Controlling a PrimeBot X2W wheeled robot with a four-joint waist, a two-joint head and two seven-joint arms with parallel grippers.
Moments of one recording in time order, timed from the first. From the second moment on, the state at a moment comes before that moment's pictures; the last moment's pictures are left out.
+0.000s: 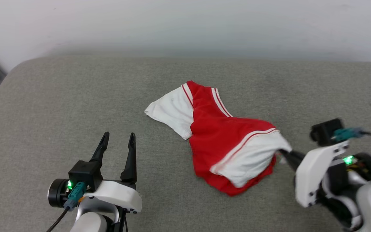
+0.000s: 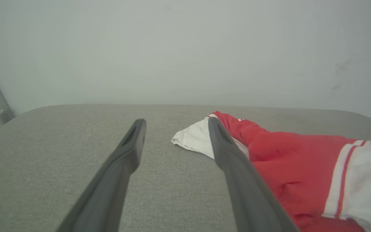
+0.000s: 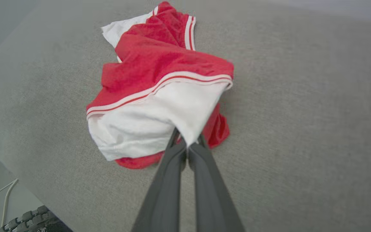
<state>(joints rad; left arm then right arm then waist) -0.16 0.25 -0.35 0.11 -0.39 0.18 -0.22 -0.20 -0.22 0.18 -0.04 0.40 0.13 0.69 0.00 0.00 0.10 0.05</state>
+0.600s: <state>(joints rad) -0.17 0.25 -0.36 0.12 -0.40 0.18 -0.23 -0.23 -0.22 -0.25 0.39 0.34 0.13 0.61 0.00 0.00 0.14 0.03</state>
